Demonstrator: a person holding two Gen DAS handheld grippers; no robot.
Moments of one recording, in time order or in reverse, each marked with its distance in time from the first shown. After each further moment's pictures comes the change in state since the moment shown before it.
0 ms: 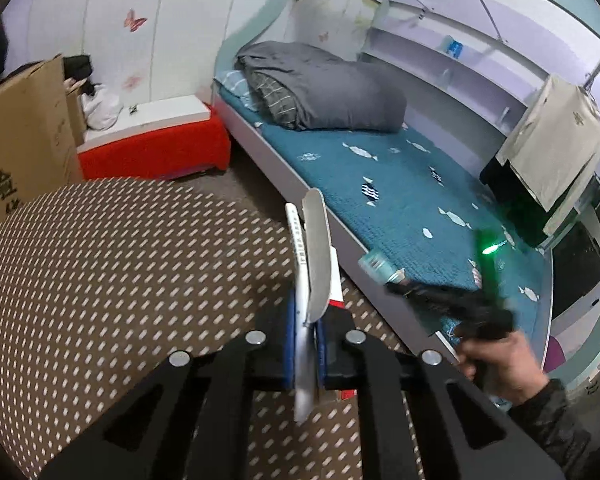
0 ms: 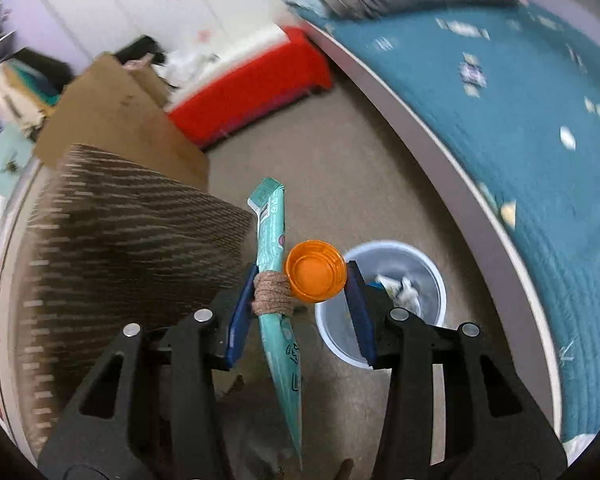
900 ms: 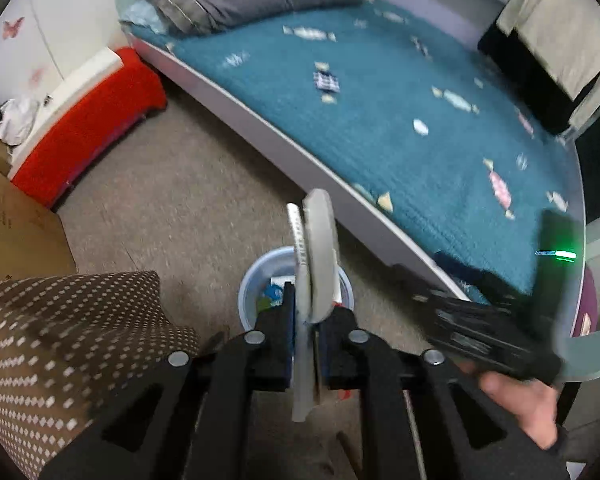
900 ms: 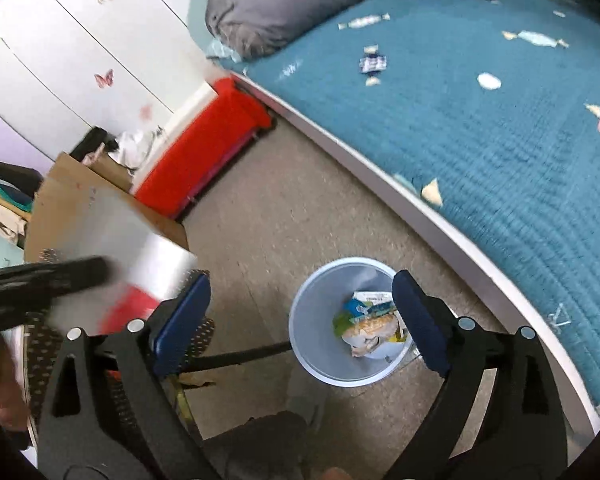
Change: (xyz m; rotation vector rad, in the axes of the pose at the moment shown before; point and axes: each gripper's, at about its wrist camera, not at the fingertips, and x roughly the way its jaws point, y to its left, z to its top) left arm 0.226 -0.138 0.042 0.231 0.447 0.023; right arm -0.046 -0.098 -0.006 0.292 -0.180 -0.006
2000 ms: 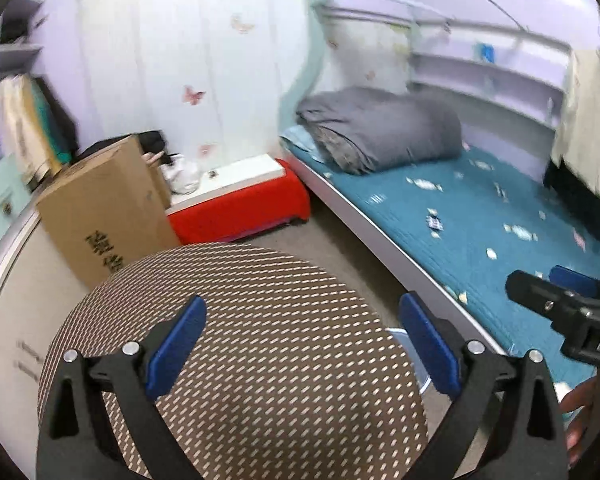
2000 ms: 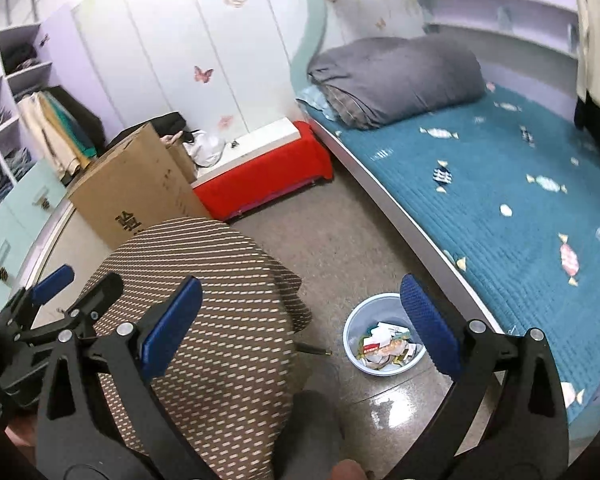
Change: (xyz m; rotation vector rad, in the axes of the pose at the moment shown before) left arm -0.275 0.040 -0.191 -0.251 -0.568 0.400; right arm -0.218 0.253 -0.077 -0.374 -0.177 -0.003
